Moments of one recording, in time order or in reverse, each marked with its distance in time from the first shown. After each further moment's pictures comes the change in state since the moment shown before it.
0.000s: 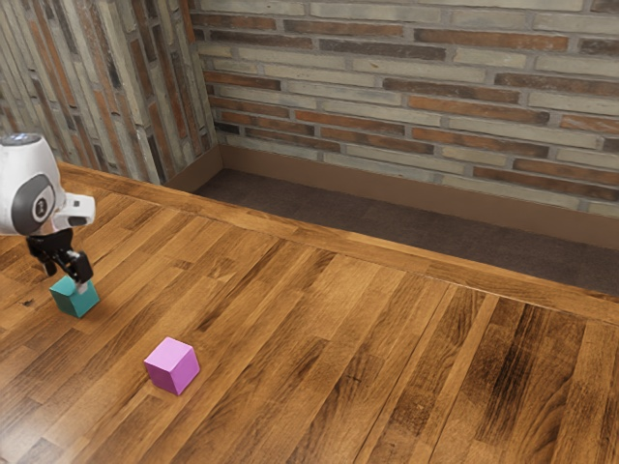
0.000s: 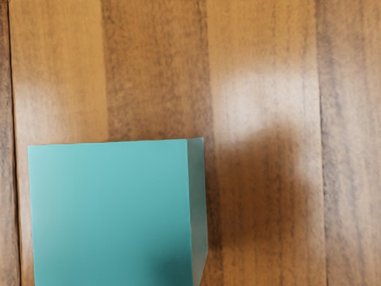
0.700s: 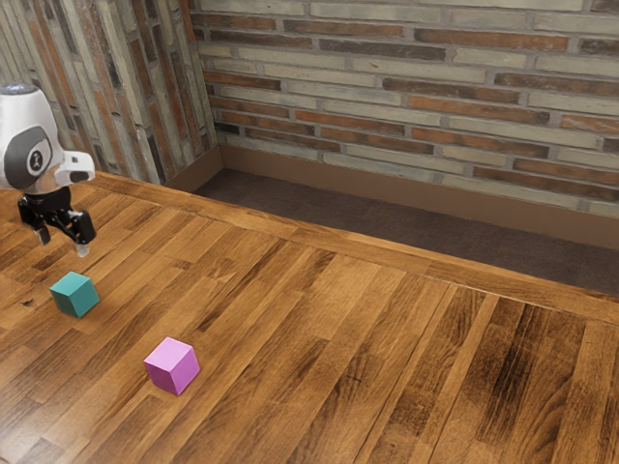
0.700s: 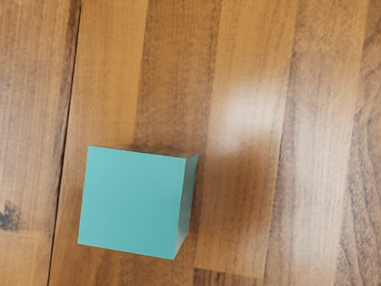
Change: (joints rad) arm -0.065 -0.106 0.015 0.096 -0.001 -0.215 -0.195
